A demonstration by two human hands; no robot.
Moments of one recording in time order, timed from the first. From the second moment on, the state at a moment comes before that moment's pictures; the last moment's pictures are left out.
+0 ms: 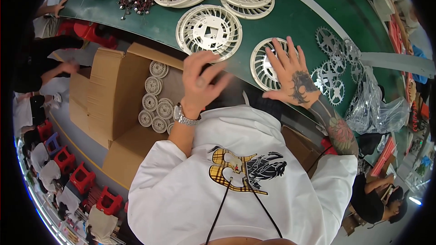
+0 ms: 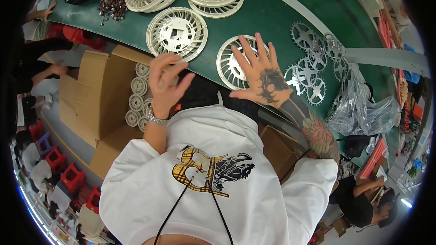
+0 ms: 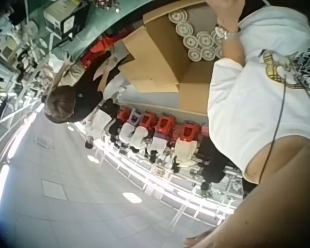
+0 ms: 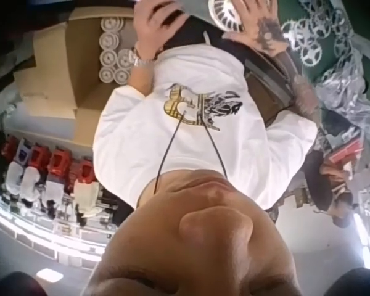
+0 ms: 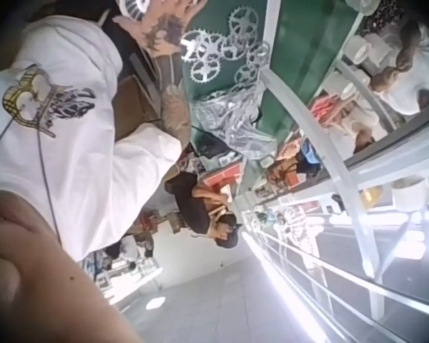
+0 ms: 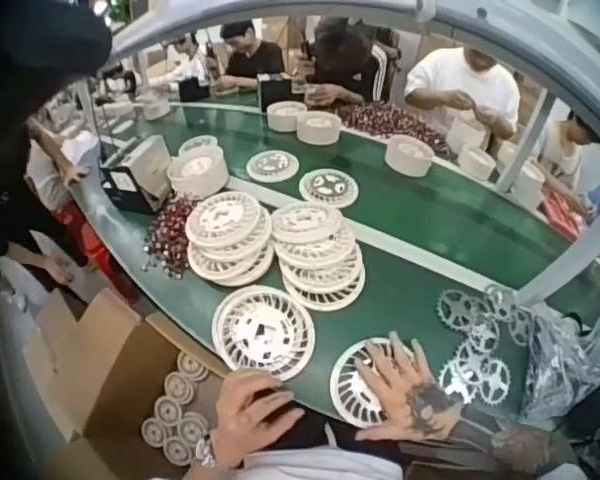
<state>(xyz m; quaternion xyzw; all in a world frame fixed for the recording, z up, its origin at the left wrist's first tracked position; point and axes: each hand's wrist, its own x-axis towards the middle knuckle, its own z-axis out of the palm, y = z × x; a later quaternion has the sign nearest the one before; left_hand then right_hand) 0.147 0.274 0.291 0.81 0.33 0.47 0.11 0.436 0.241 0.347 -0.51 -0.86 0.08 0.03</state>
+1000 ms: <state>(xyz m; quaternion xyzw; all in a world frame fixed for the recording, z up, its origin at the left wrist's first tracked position) 0.184 0.247 0.295 0.87 0.29 0.37 0.18 0.596 0.506 0.320 -0.55 -0.79 -0.17 0.22</state>
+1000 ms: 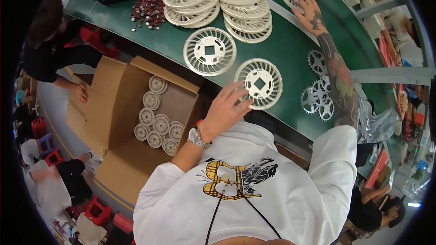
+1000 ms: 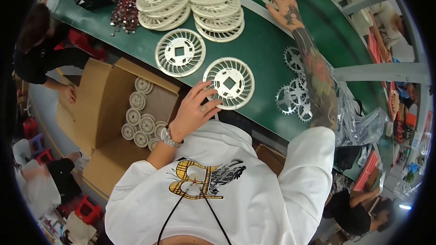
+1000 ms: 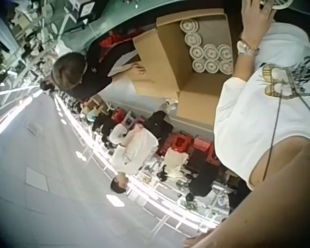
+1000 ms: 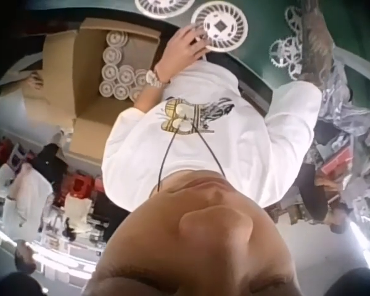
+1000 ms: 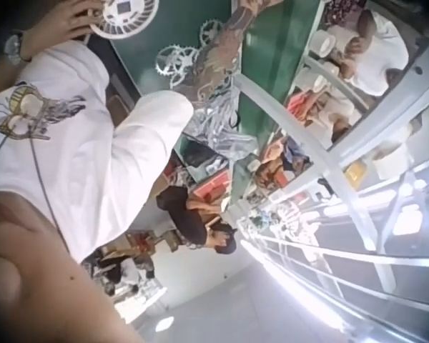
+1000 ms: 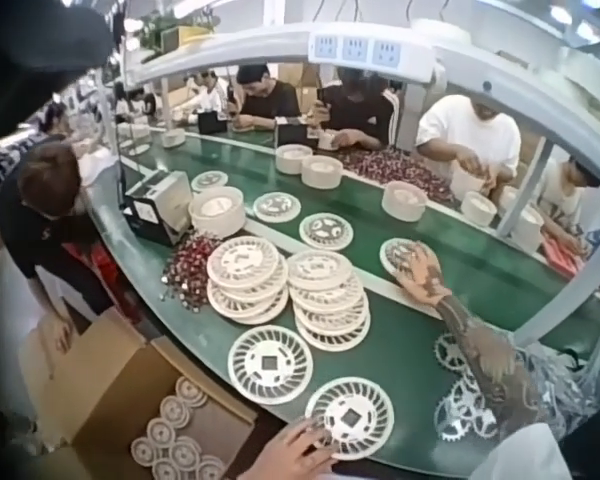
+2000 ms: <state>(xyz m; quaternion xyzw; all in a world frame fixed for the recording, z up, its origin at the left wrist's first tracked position) 0.218 0.268 0.282 0.86 0.29 0.39 0.17 0.568 0.284 0.355 -0.70 -0.58 0.32 0.26</state>
